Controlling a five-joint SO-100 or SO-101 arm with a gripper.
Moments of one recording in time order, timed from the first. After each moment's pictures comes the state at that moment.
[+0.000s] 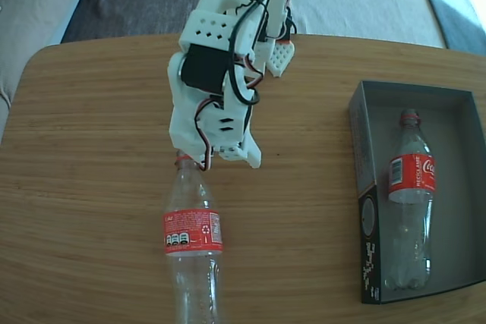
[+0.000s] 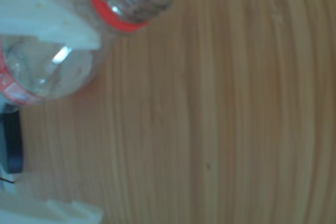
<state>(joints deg) 12.7 95.3 110.8 64.9 -105.6</state>
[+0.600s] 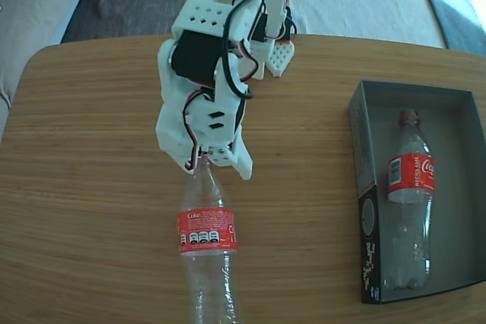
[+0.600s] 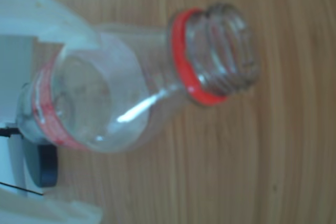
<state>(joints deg) 14.4 95.3 103.1 65.6 -106.1</state>
